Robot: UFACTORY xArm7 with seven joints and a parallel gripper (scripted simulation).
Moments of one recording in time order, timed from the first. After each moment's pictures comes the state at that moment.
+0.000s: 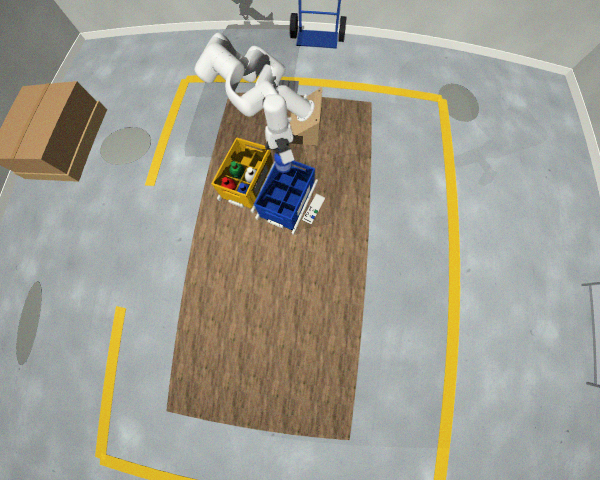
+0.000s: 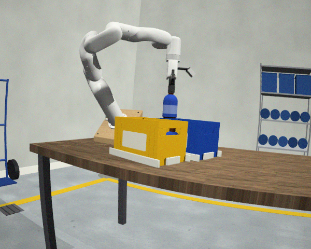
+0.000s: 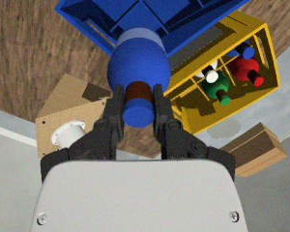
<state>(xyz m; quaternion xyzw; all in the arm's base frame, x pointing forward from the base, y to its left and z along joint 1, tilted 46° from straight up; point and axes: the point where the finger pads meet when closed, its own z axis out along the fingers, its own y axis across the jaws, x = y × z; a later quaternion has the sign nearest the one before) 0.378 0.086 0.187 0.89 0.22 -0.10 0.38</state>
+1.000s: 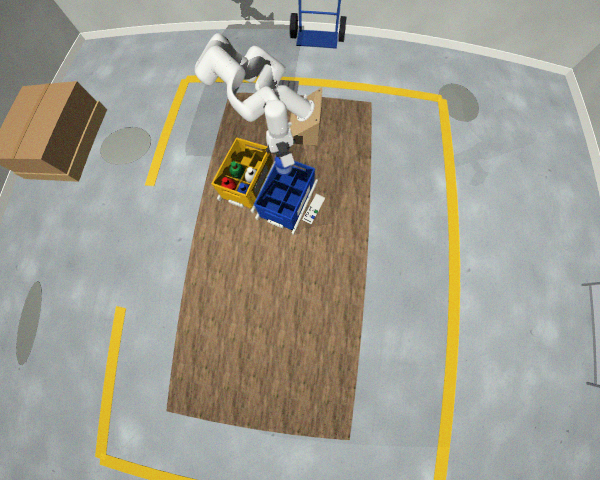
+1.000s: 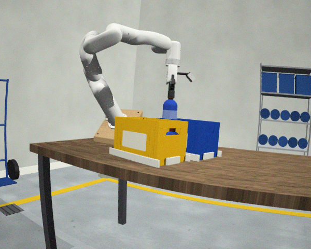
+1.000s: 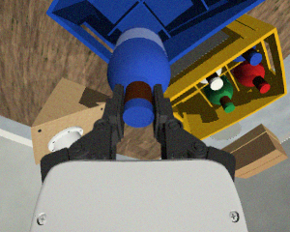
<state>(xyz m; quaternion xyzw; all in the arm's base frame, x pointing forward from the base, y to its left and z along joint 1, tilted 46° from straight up) 0.378 0.067 0.168 0.89 0.23 -0.10 0.38</state>
